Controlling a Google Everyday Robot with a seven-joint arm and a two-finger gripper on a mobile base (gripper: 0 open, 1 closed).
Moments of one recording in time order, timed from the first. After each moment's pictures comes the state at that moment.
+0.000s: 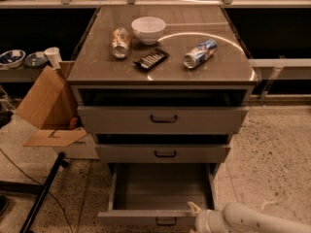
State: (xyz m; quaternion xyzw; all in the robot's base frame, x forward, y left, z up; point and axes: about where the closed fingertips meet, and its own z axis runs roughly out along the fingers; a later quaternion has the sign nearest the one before) arm 0.399 -0.130 0.237 -0.53 0.76 0.25 0.28
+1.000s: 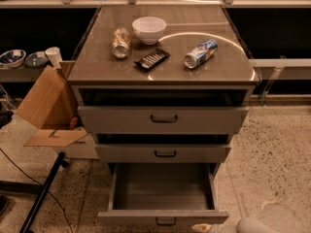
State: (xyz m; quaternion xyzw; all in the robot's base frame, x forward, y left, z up) arm 0.341 -0.170 0.225 -0.51 0.77 0.26 0.27
